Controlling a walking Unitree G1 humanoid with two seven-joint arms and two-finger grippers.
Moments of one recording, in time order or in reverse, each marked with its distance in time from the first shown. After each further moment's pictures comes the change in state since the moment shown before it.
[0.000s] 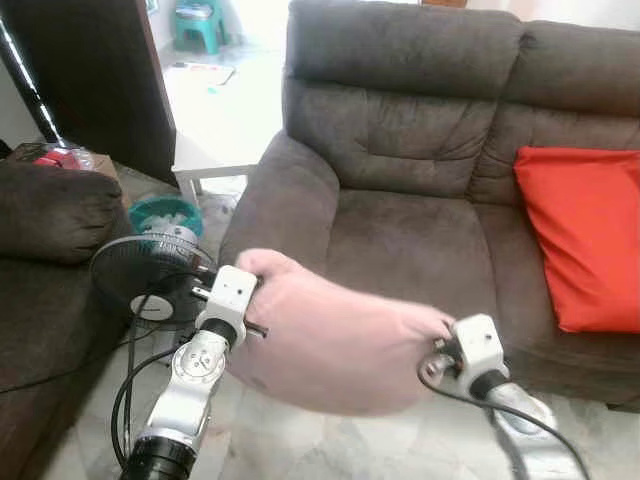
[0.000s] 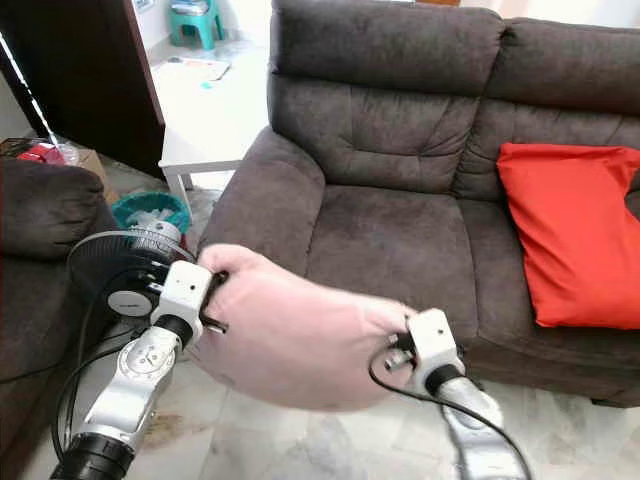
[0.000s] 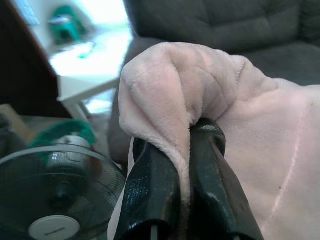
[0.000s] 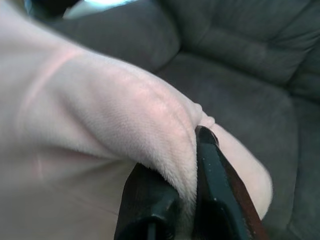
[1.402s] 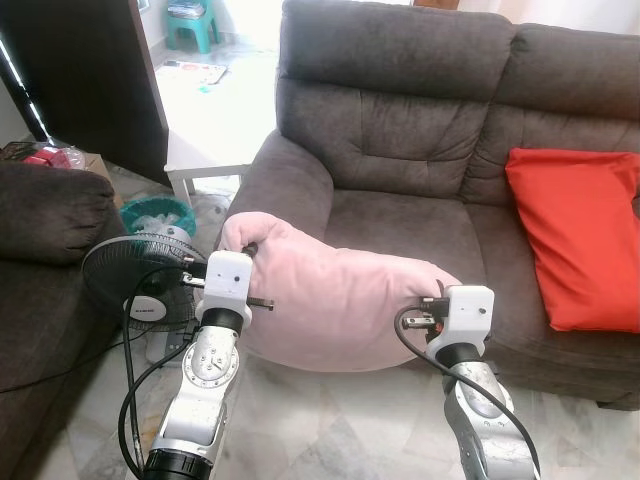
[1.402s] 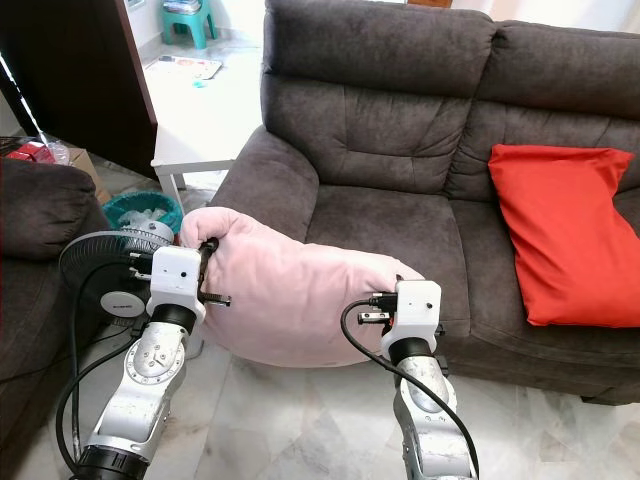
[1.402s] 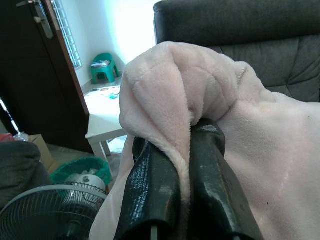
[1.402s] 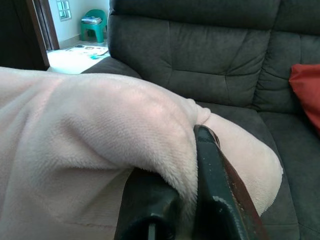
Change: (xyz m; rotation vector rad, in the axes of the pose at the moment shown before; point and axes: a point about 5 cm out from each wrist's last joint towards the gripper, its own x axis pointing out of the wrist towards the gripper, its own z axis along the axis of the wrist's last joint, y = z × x) left arm -0.008 -0.005 0.033 -0.066 -0.188 0.139; right arm 0.006 0.037 0.040 0.186 -0.144 -0.141
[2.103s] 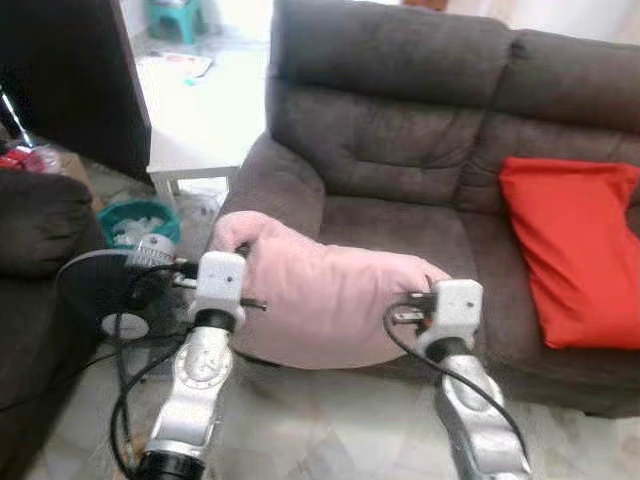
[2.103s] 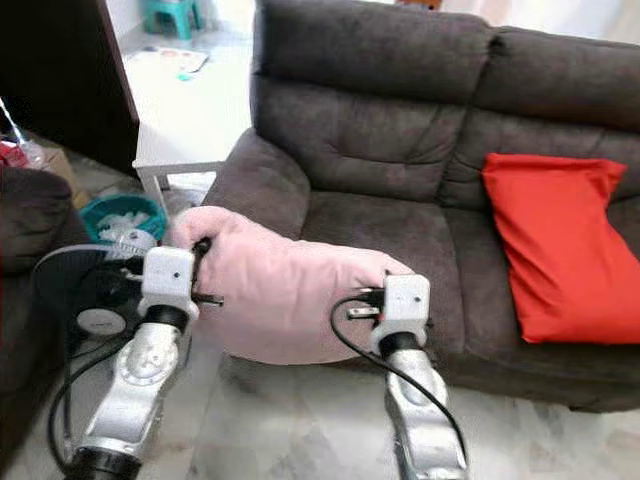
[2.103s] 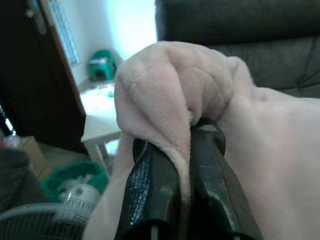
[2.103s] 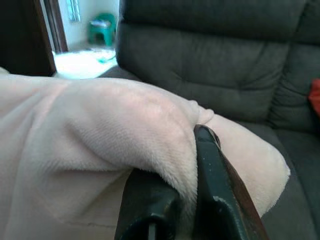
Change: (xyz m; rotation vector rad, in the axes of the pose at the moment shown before) left arm 0.000 0.014 -0.001 0.018 -0.001 0.037; right arm 0.007 0.021 0.008 -0.006 -0.021 0.086
